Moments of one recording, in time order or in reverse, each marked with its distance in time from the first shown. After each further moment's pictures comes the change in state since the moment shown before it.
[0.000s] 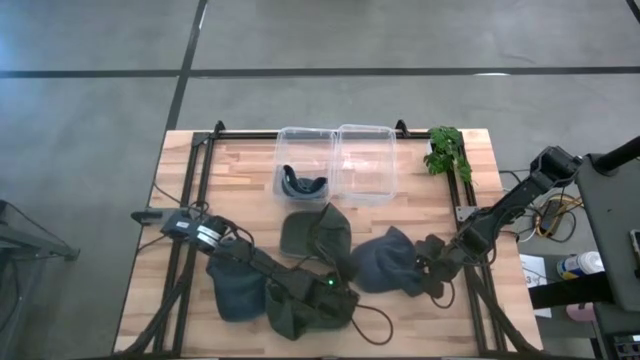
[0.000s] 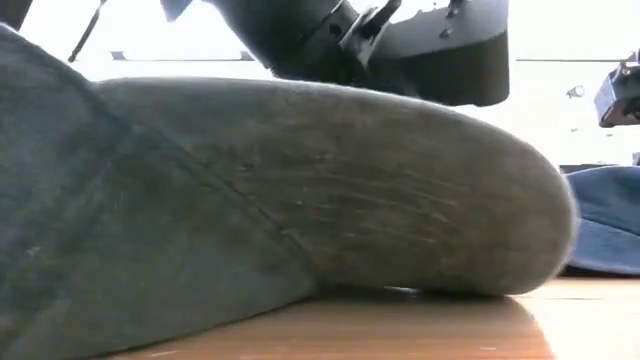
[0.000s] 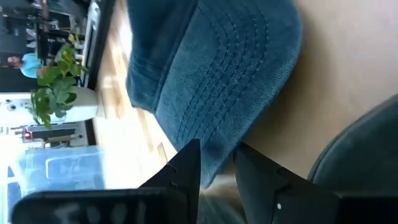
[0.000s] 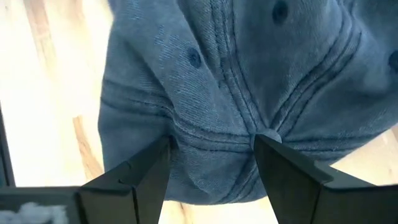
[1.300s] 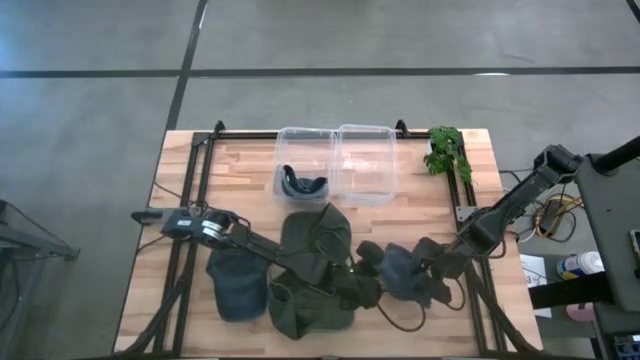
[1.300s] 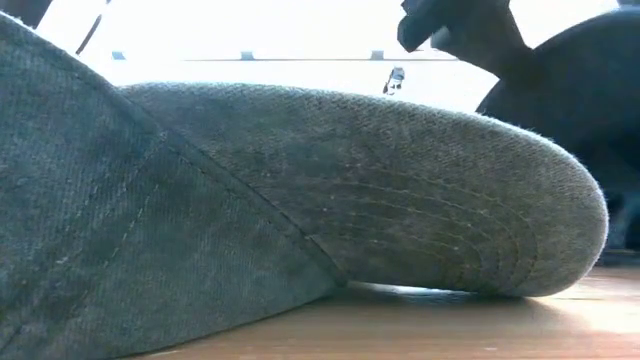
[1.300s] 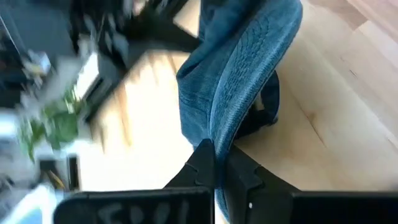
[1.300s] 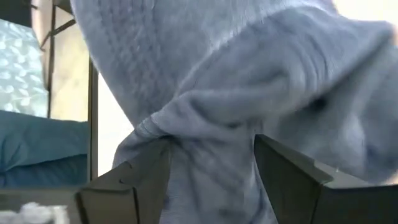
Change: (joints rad) left arm 0.071 0.007 0.435 -0.326 0.257 -0.082; right arm -0.007 -0.094 0.129 -0.033 -0.031 -0.181
